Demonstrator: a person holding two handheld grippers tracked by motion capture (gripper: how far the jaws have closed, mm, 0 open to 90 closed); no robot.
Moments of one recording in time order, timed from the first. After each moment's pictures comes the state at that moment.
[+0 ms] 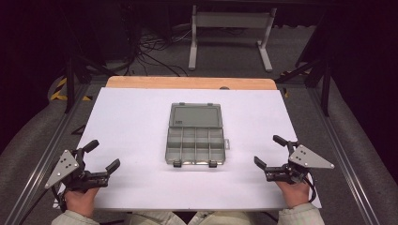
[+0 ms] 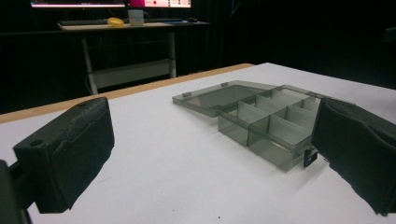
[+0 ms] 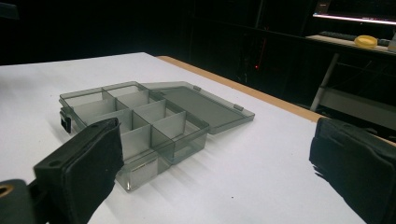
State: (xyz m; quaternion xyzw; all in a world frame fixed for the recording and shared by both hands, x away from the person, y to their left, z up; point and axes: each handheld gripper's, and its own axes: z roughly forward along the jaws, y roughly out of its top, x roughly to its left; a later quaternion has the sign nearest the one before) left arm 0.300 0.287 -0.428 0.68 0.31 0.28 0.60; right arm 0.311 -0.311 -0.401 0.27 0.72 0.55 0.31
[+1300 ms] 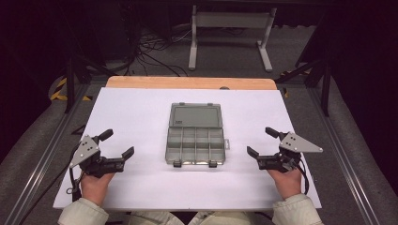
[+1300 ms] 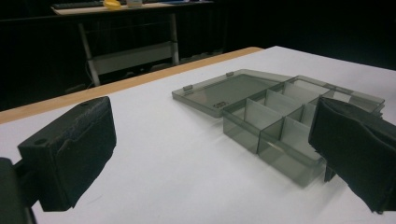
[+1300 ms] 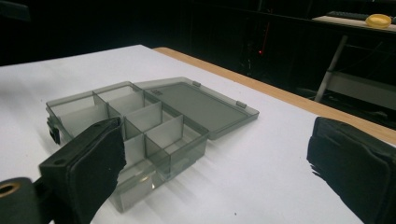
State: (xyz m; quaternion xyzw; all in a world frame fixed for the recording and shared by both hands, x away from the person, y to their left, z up) left arm 0.343 0.251 -0.415 0.70 0.33 0.26 0.57; right arm 0.340 -0.294 -0.389 0.30 0.74 0.54 0.28
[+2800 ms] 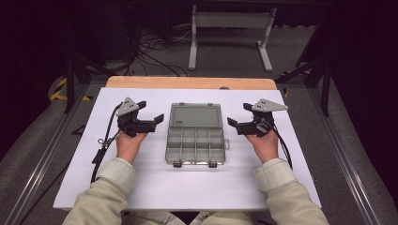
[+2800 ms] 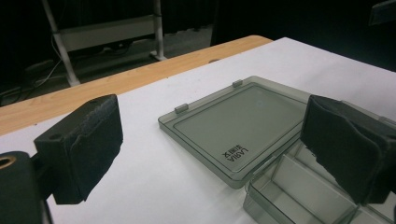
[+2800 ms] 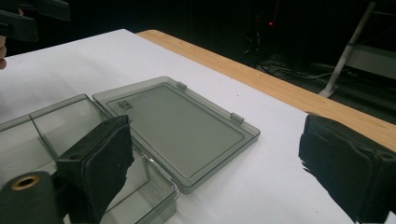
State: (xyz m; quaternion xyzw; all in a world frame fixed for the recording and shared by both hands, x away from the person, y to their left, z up) left arm 0.465 0.181 -0.407 0.74 0.34 0.21 0.54; right arm 0.451 -0.249 -0.382 0.32 0.77 0.50 0.24
